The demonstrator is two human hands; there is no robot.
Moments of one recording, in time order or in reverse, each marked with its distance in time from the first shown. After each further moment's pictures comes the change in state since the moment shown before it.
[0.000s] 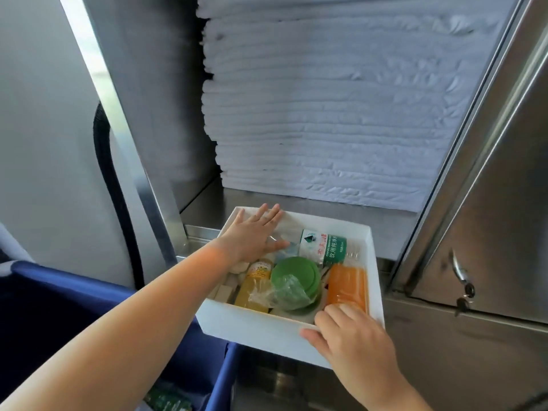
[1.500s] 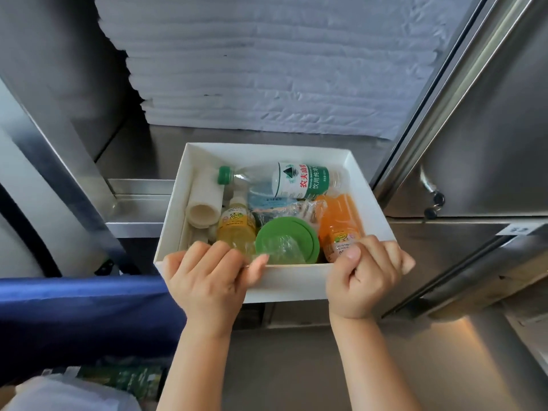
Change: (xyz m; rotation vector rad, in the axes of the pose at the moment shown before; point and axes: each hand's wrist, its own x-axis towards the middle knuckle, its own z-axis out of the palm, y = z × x) left_hand -0.110 0.044 0.077 -0.261 1.333 -0.068; right_hand 0.006 -0.029 0.067 -0.181 0.885 0.587
